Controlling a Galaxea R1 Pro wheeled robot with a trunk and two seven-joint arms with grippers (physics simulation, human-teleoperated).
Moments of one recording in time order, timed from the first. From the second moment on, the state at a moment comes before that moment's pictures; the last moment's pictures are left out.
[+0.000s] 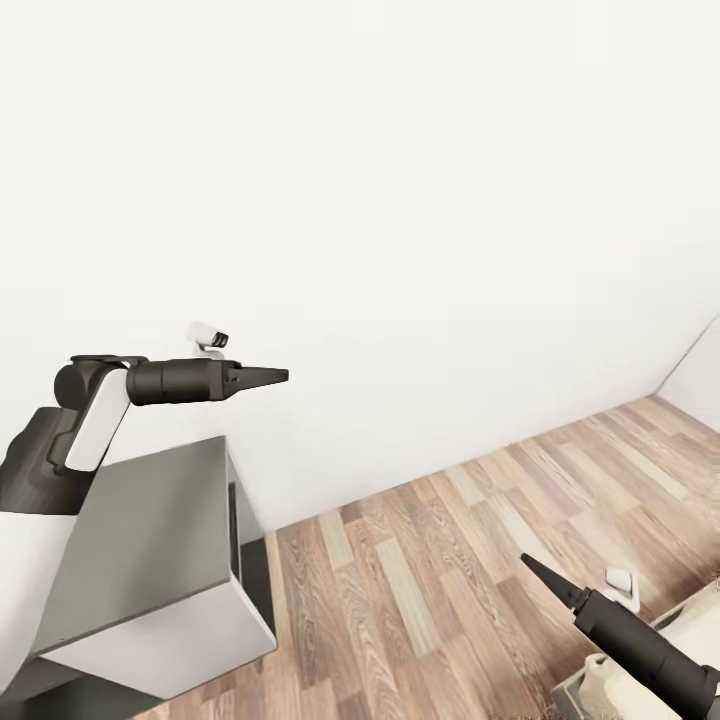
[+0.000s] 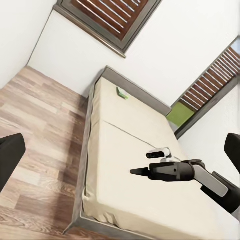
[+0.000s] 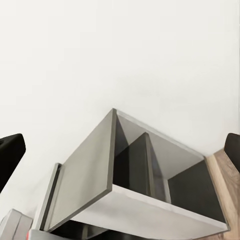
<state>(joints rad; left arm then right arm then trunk) -0.96 0.35 -0.16 -1.39 0.63 1.04 -1.08 0.03 -0.12 -0.46 -1.59 -0.63 0.71 0.92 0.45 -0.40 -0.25</state>
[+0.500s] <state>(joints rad) -0.96 0.36 -0.16 -1.39 0.63 1.04 -1.08 0.03 -0.12 -0.46 -1.59 -0.63 0.71 0.92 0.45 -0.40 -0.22</state>
